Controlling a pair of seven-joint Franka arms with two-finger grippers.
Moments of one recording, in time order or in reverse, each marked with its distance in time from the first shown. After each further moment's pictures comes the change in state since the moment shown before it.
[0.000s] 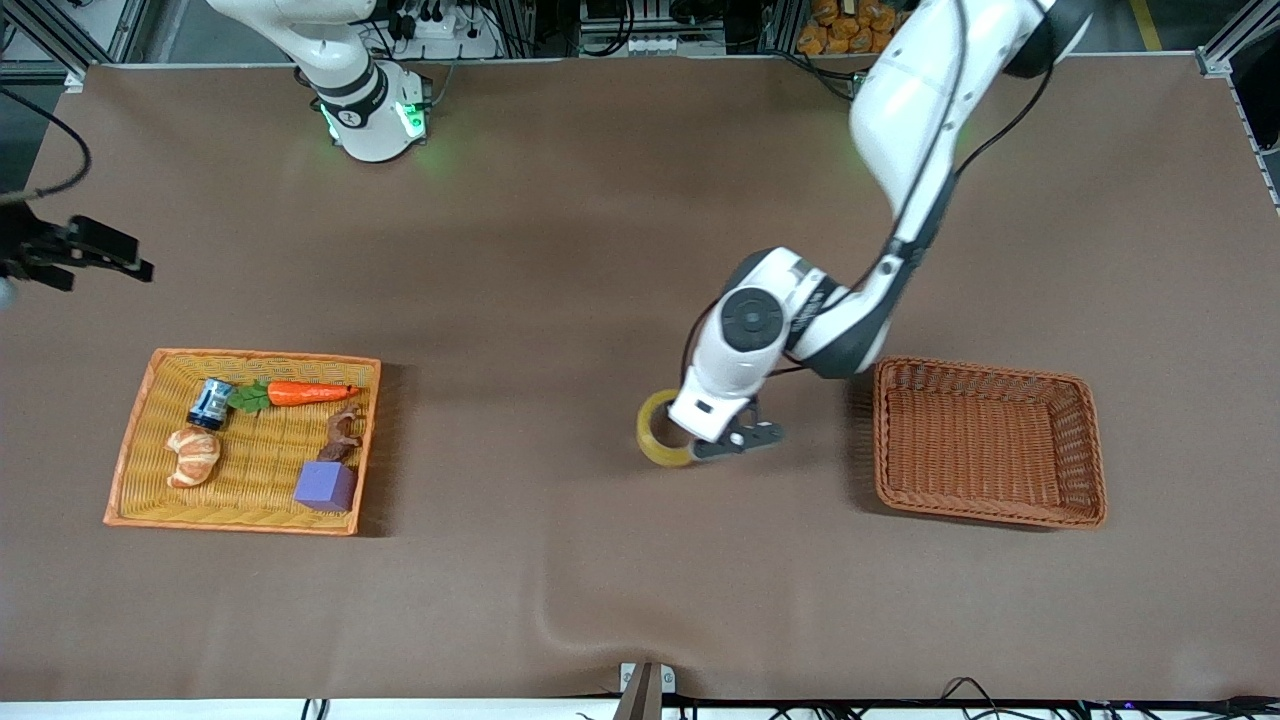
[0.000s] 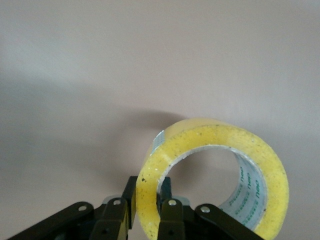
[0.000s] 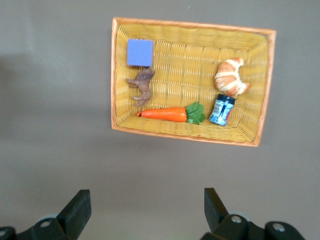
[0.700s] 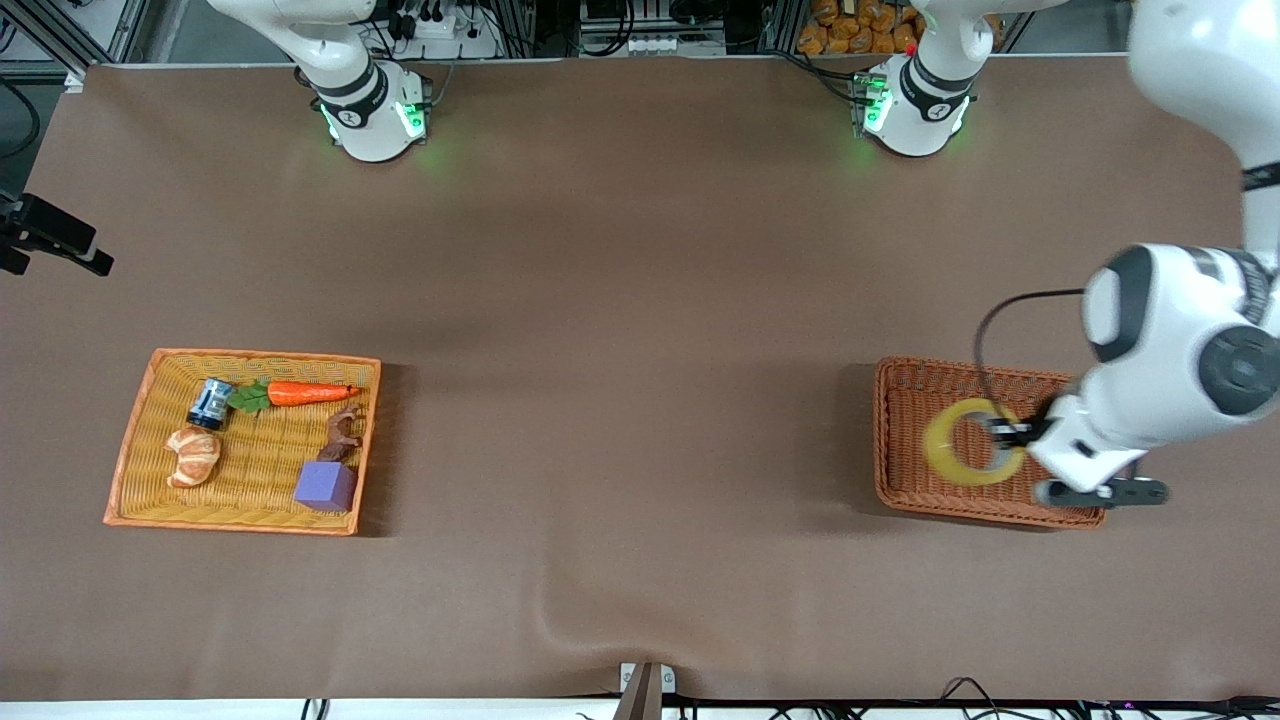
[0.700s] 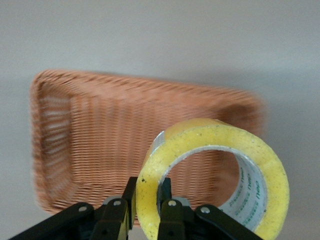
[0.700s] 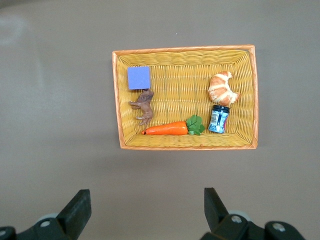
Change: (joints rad) left arm 0.559 -0.185 0.005 -0.081 0.007 -0.306 0.820; right arm 0.003 -0.007 0.022 0.073 0.004 0.000 0.137
